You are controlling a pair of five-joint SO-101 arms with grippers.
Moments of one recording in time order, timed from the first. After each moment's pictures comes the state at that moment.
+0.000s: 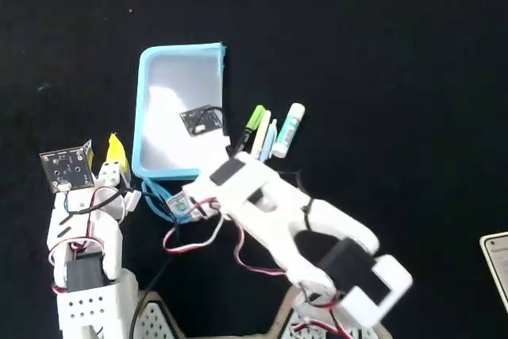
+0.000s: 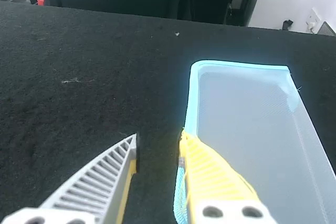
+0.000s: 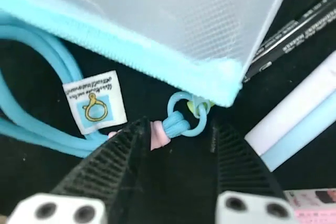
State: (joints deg) left arm -15.5 -104.0 96.1 34.2 0.9; right arm -42.9 0.0 40.1 47.8 -24.0
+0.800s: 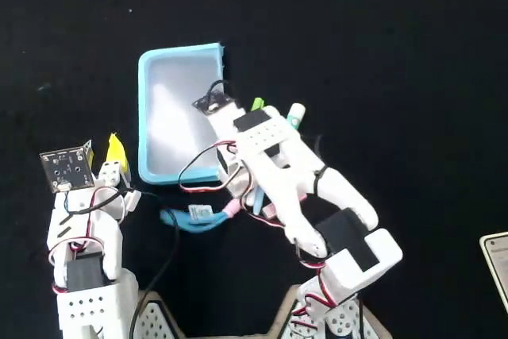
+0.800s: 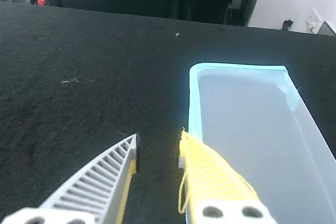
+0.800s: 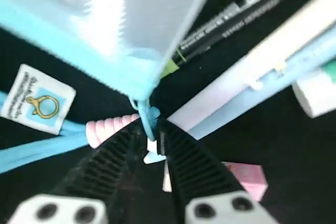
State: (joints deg) left arm -15.5 -104.0 96.1 34.2 0.9; right arm -28.7 7.6 24.3 69.8 6.9
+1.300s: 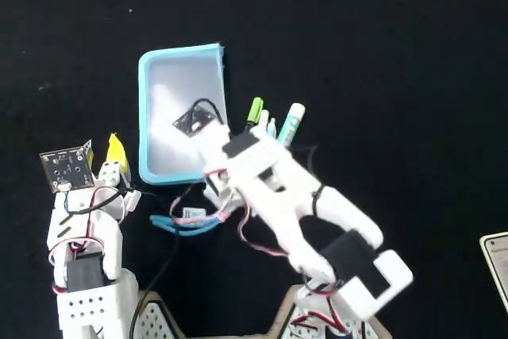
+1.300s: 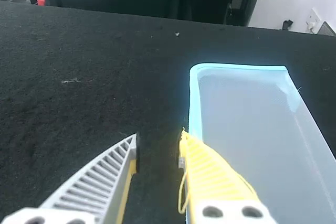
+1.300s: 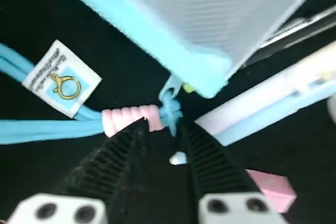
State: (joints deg) left arm -15.5 -104.0 96.1 34.2 0.9; right arm -35.6 -0.1 33.6 63.6 5.7
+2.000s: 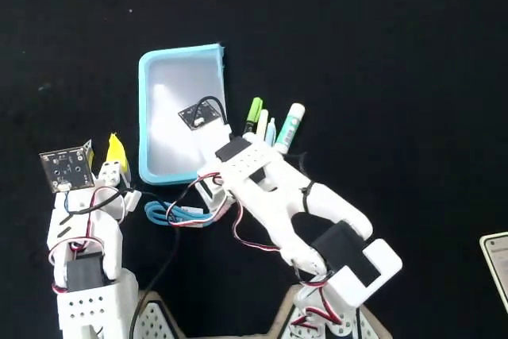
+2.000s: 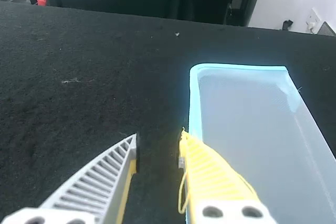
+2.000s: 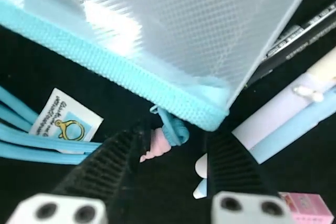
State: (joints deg) left arm -15.5 -104.0 96.1 34.2 0.9; right arm -37.0 5.0 34.0 55.8 -7.5
